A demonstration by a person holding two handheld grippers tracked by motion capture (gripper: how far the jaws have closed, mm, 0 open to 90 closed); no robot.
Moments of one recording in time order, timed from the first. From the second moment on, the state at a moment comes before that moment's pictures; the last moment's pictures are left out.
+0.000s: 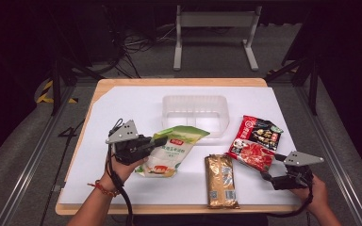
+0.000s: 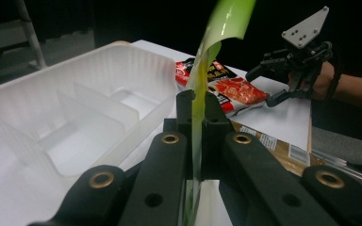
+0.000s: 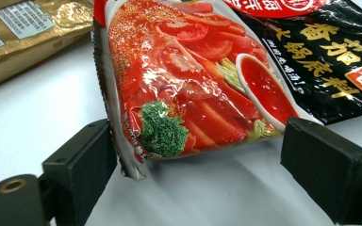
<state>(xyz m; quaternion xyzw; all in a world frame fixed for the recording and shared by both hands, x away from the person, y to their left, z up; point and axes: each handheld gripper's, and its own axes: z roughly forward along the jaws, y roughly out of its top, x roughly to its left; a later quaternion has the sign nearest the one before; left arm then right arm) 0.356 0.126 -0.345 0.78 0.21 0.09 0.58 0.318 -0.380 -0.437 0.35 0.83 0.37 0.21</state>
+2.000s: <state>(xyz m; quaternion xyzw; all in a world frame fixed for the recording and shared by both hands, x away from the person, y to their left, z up) 0.459 0.084 -0.295 0.67 0.36 0.21 0.61 0.317 -0.381 -0.435 0.34 0.83 0.38 0.22</state>
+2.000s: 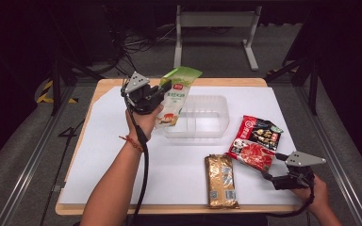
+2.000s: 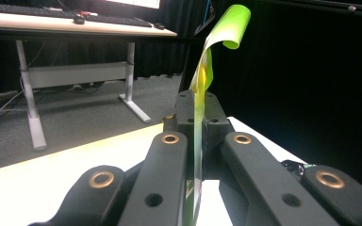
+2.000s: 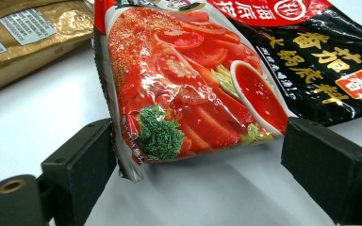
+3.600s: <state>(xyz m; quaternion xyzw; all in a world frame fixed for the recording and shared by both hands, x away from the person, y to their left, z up) 0.504 0.050 -0.336 0.71 0.35 0.23 0.57 0.317 -0.381 -0.436 0.34 0.83 0.38 0.22</state>
